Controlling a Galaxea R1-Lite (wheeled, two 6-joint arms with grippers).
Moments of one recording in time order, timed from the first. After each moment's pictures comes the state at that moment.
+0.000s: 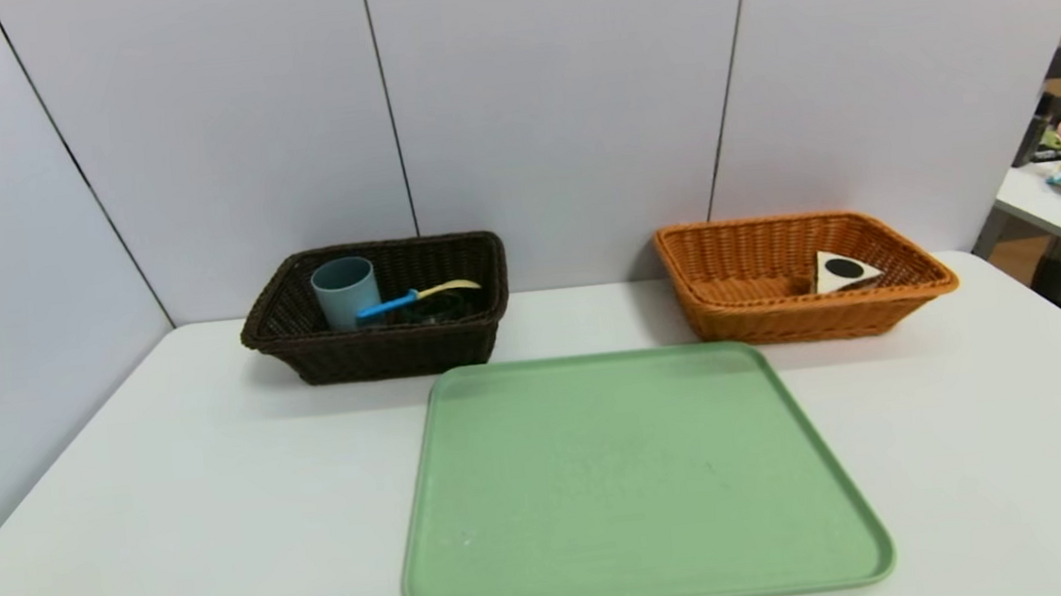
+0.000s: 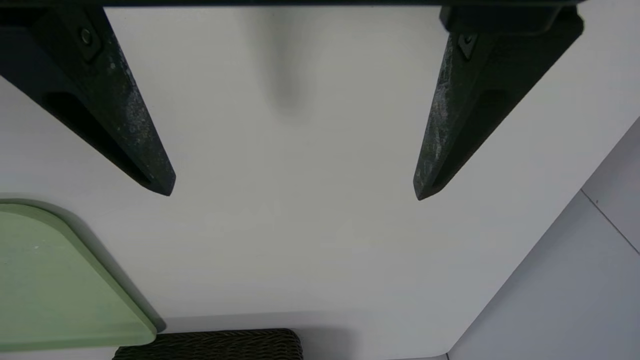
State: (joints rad) left arm 0.00 0.00 -0.02 0.03 0.00 0.02; right arm 0.01 0.00 0.00 -0.06 0.05 -0.04
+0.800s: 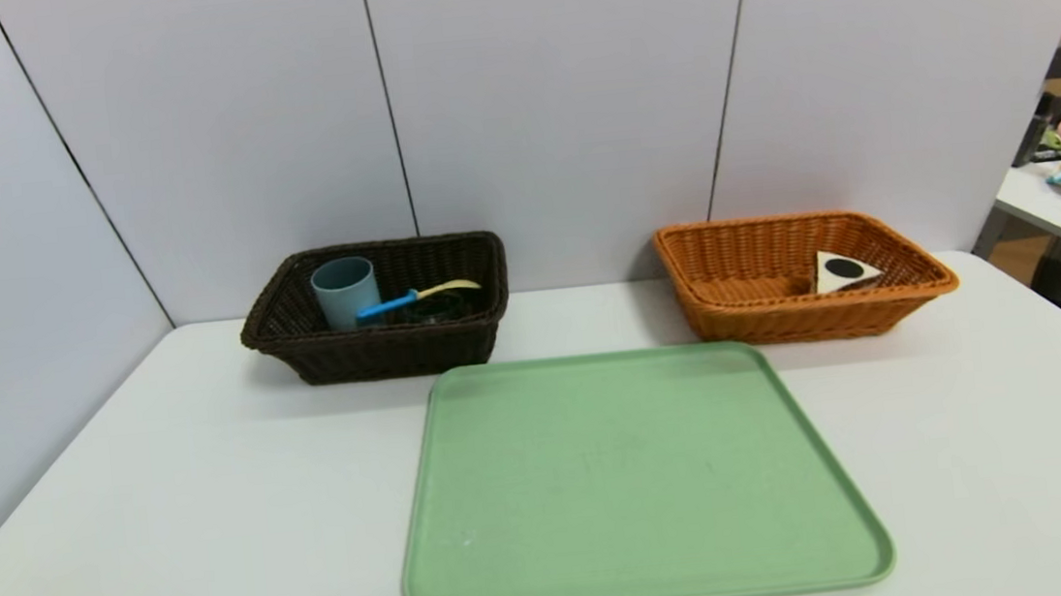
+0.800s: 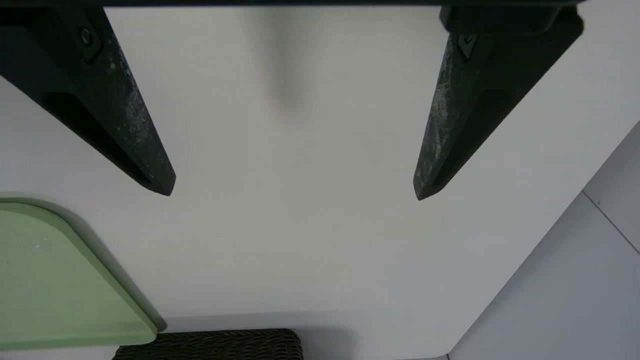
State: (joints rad) left arm 0.00 0.00 -0.02 0.03 0.00 0.02; right arm 0.01 0.00 -0.01 0.02 0.00 -0.02
